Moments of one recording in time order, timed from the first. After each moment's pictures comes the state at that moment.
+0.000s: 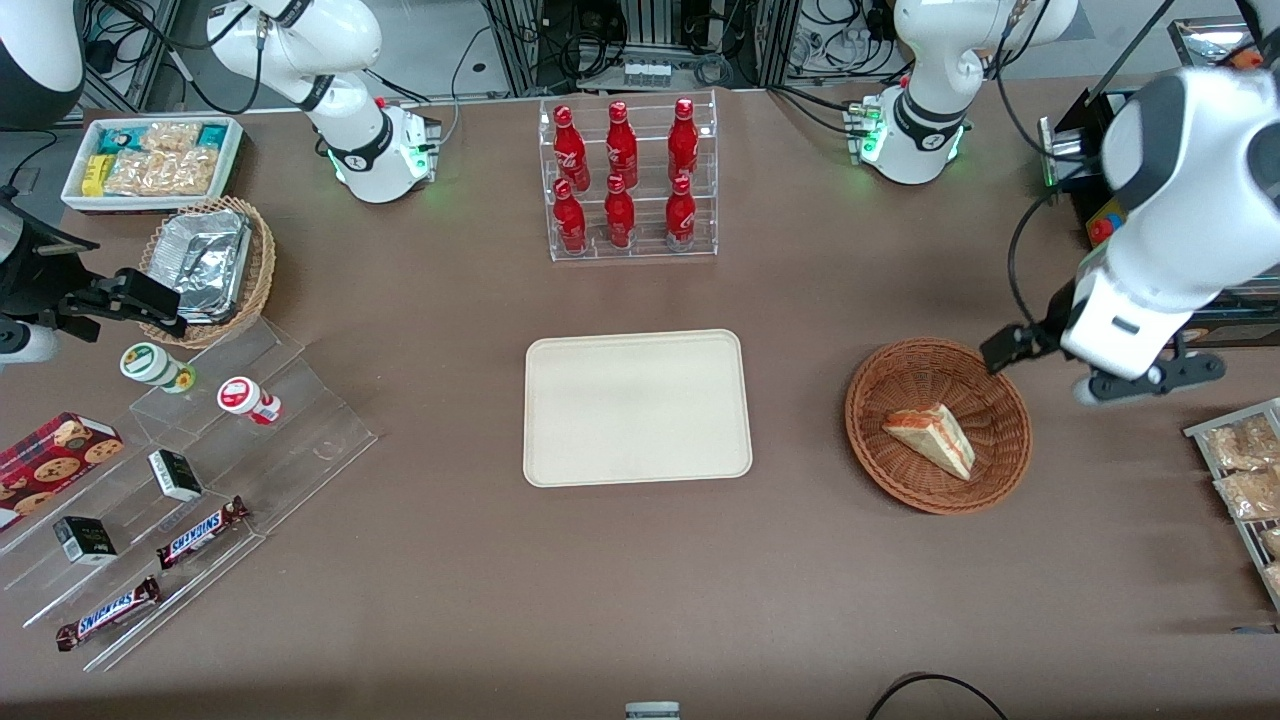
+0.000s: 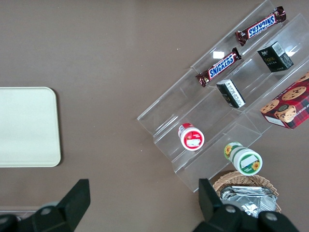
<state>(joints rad) -0.06 0.10 -0.08 -1.79 0.04 1.89 -0.42</state>
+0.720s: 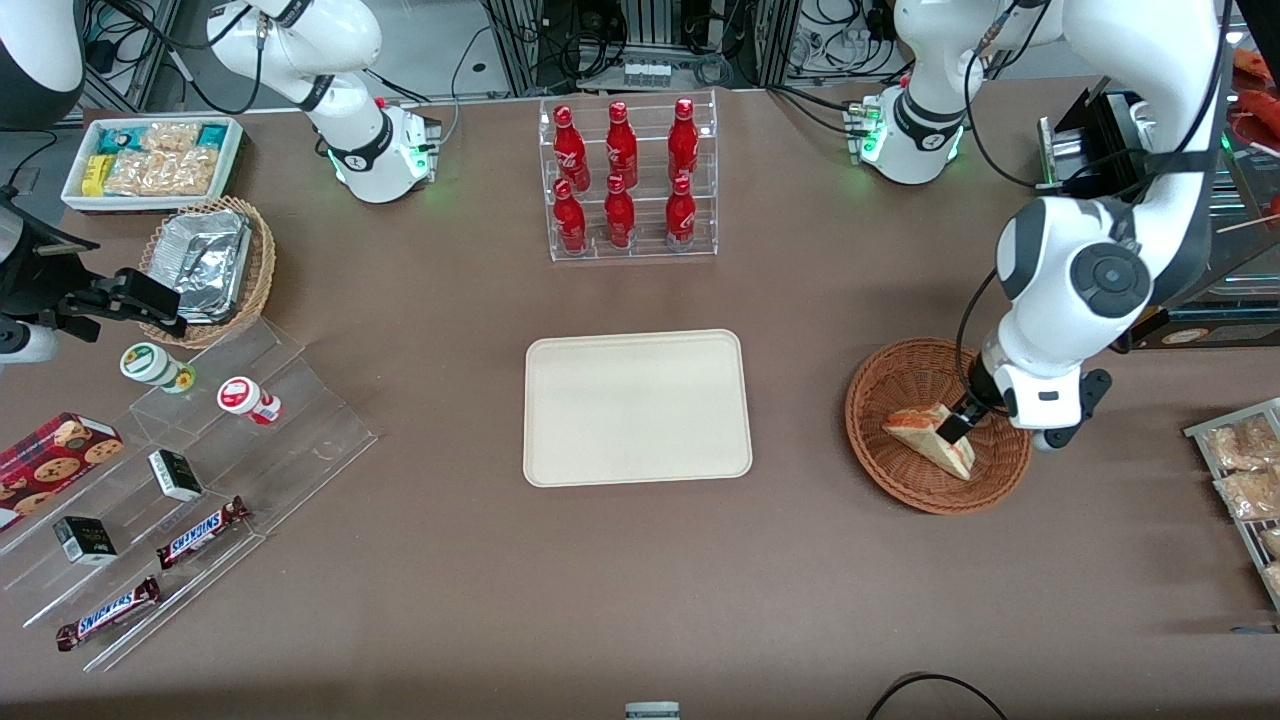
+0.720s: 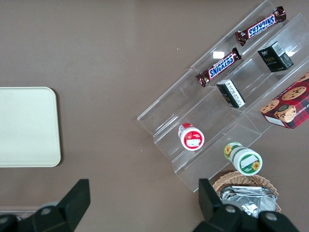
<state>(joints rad) -0.07 0.21 -0.09 -2.06 0.06 2.32 -1.01</state>
